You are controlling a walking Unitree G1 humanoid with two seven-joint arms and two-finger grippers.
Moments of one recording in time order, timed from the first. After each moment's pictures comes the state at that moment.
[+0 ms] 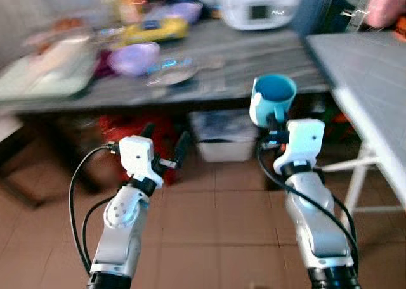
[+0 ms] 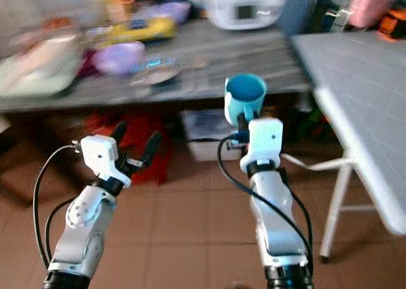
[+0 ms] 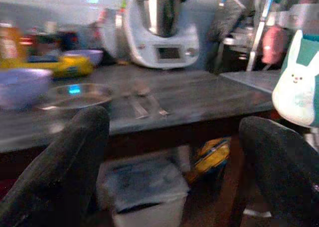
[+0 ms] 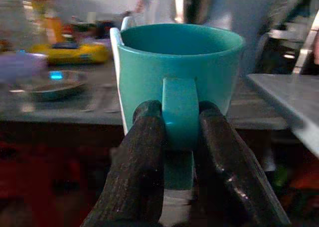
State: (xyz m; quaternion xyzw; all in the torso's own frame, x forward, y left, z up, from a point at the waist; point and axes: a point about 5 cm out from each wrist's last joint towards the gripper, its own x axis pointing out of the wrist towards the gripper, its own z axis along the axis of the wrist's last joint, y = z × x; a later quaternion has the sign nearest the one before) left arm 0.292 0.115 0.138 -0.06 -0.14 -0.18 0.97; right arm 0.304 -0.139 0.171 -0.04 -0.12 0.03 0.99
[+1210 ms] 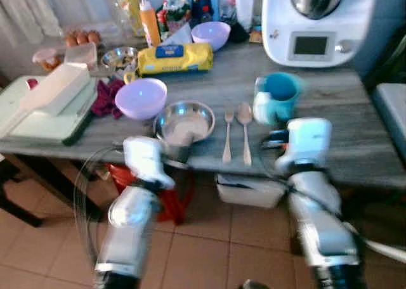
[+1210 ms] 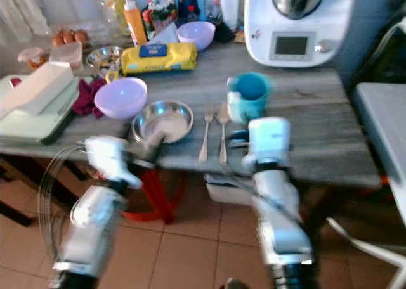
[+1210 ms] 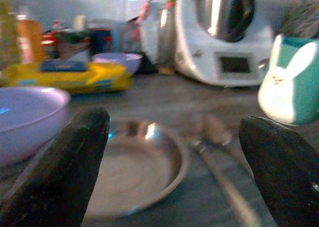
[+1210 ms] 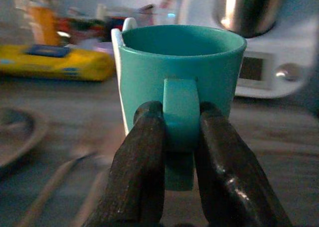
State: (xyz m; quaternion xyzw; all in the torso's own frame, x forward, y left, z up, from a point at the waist) left arm 0.289 0.098 0.135 -0.07 -0.13 -0.20 0.97; right arm 0.306 -0.152 0.169 -0.07 -0.12 0.00 0.99
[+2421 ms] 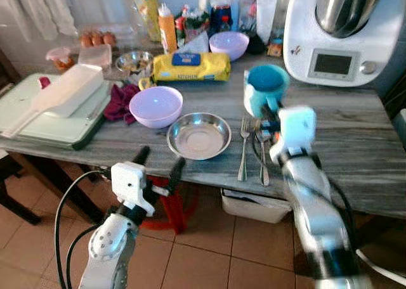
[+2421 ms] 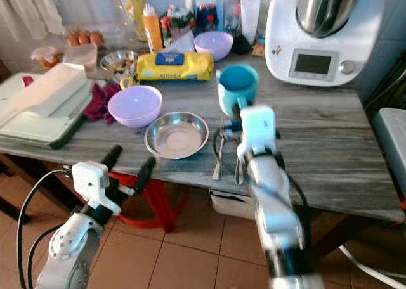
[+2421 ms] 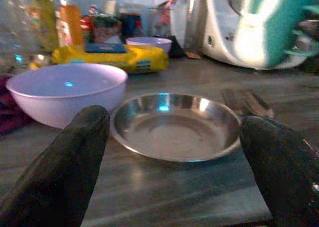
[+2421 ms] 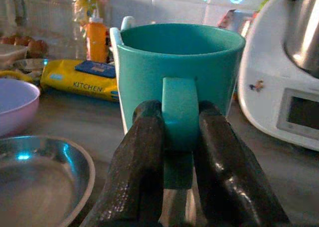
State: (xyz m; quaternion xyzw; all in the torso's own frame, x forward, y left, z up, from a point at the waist) left arm 0.250 0.133 0.115 -0.04 -0.10 -0.21 0.97; right arm 0.330 -0.131 0.183 -0.08 -0.13 0.07 0.98
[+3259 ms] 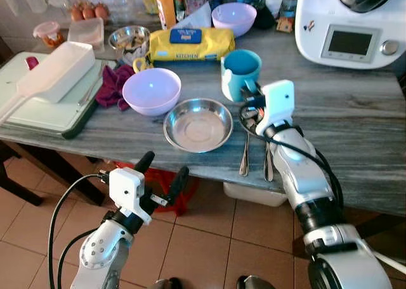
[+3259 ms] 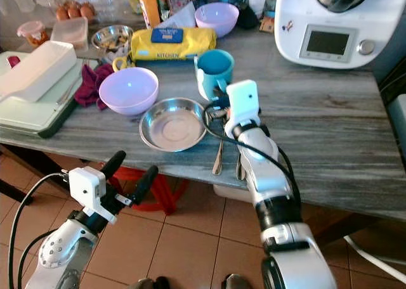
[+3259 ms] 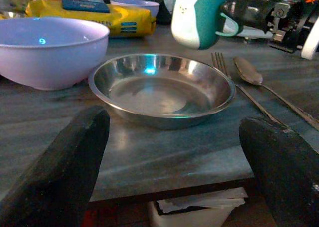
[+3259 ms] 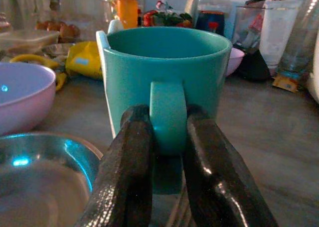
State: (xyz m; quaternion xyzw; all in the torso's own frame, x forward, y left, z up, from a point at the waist) left arm 0.238 0.137 0.118 -0.04 -0.08 -0.24 0.97; right arm 0.375 -0.113 0.199 -0.06 -0.13 0.16 0.98
